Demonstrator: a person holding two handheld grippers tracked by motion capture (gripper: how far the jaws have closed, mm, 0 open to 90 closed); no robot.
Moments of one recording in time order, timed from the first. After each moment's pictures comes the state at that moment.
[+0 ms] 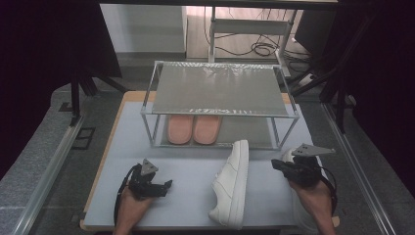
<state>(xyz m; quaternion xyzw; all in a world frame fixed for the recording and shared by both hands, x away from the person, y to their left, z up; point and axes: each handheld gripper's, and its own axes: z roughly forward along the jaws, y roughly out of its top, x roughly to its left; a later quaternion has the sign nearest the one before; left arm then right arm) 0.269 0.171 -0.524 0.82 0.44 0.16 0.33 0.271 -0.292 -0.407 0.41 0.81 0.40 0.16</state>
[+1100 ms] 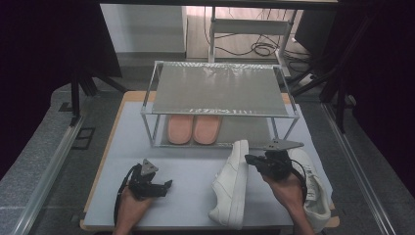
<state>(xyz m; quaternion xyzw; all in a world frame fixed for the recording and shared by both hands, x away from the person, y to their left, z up) 0.269 0.170 -0.524 0.82 0.44 0.16 0.33 0.292 -0.231 -0.417 0.36 0.82 0.43 0.13</state>
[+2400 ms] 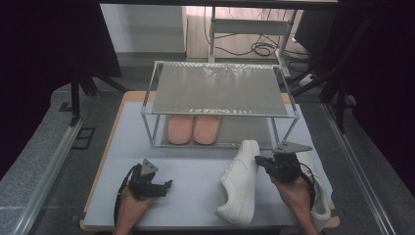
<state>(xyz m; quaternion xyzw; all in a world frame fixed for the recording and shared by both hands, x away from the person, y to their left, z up) 0.269 0.170 -0.524 0.82 0.44 0.16 0.34 0.286 -0.255 -0.421 0.39 0.81 0.41 0.16</state>
